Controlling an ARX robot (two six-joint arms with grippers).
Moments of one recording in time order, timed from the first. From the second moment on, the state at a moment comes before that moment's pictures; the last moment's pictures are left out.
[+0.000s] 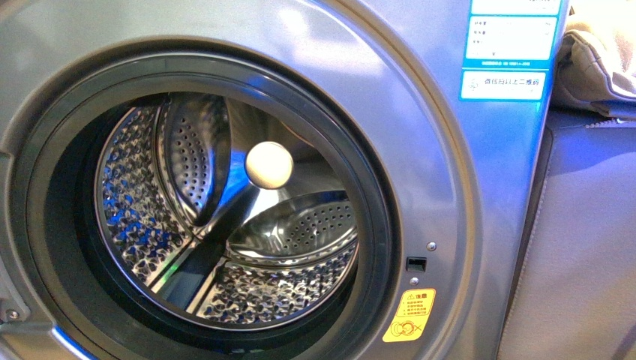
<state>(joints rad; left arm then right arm) 0.00 0.00 0.01 0.00 0.00 0.00 -0.89 1.47 0.63 0.69 -0.92 -0.17</state>
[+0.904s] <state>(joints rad) 0.00 0.00 0.01 0.00 0.00 0.00 -0.42 1.16 1.34 0.41 -0.68 0.09</state>
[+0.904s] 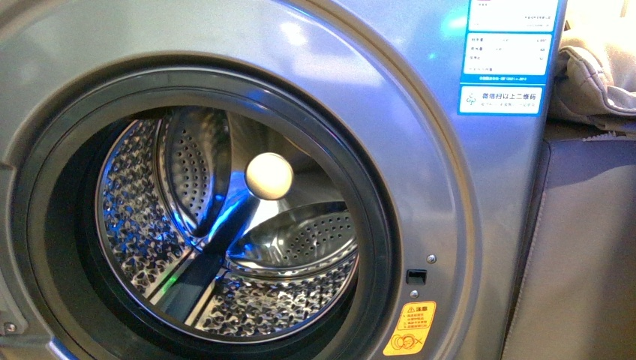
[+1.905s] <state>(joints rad) 0.00 0.00 0.01 0.00 0.00 0.00 0.40 1.41 1.86 -0.04 -0.32 -0.09</state>
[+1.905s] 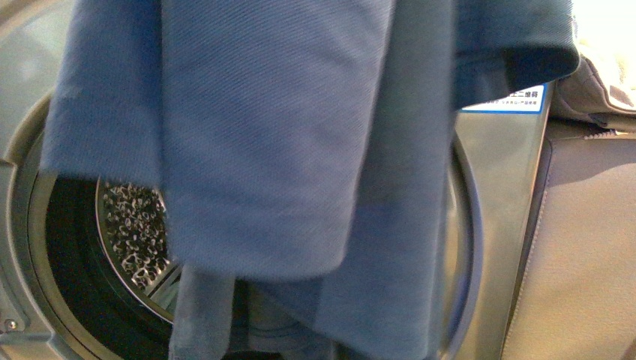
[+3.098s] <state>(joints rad) 0.00 0.00 0.01 0.00 0.00 0.00 0.40 1.37 1.77 0.00 -0.39 -0.04</state>
